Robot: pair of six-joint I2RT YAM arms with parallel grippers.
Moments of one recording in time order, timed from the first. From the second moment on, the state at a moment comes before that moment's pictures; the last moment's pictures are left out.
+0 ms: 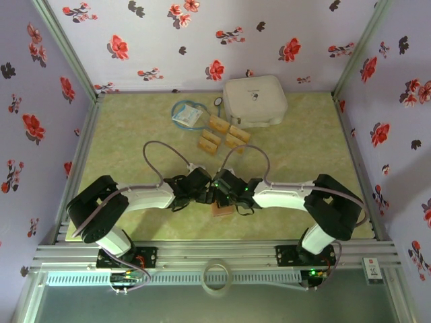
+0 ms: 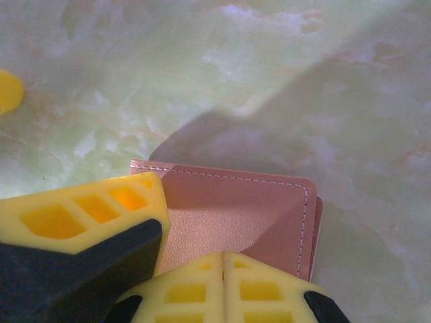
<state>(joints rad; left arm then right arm) -0.94 1.59 0.72 -0.17 -0.25 -0.62 1.01 1.59 0.77 -0.22 0.11 0.69</state>
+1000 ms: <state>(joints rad) -0.94 1.61 0.74 -0.19 -0.26 -0.62 1.13 1.53 0.38 0.46 0.29 0.75</state>
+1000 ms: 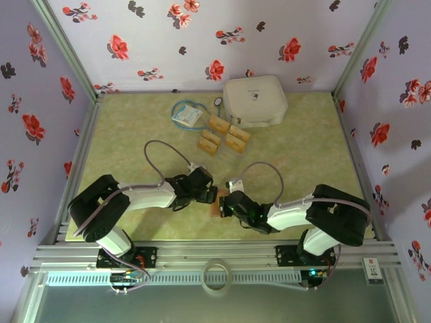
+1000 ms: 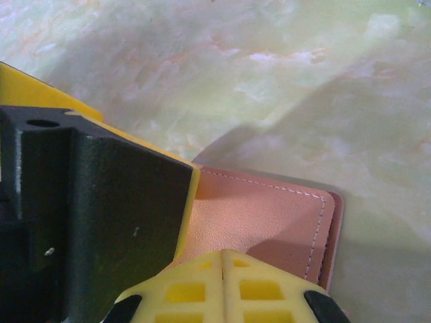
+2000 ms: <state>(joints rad) -0.93 1.54 0.68 -0.18 -0.18 -0.62 1.15 1.51 0.47 0.27 0.29 0.78</state>
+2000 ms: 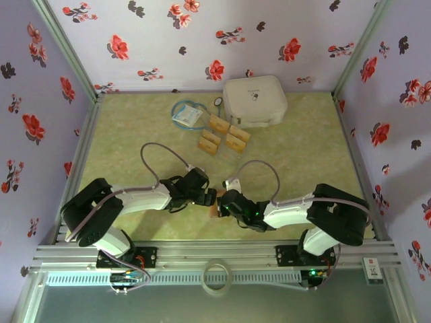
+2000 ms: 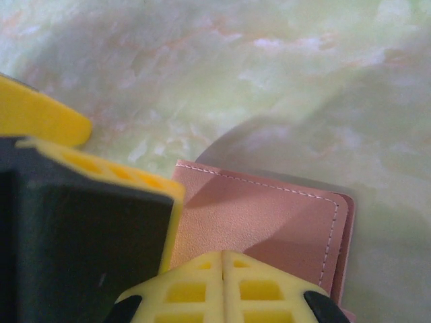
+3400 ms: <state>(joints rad) -1.04 1.52 0.67 -0.17 -0.21 -0.62 1.06 1.25 0.50 -0.14 0.16 0.76</state>
